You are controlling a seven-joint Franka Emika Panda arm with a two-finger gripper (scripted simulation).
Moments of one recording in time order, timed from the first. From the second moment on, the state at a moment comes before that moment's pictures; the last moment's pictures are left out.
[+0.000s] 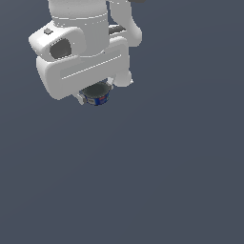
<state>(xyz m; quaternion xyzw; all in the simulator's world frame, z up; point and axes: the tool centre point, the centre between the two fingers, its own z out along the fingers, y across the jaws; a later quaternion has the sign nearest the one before) 0.041 -0.067 0.399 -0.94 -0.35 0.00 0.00</state>
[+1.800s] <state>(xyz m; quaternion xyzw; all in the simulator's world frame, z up) 0.073 -0.101 0.496 -0.94 -0.35 0.00 0.00</state>
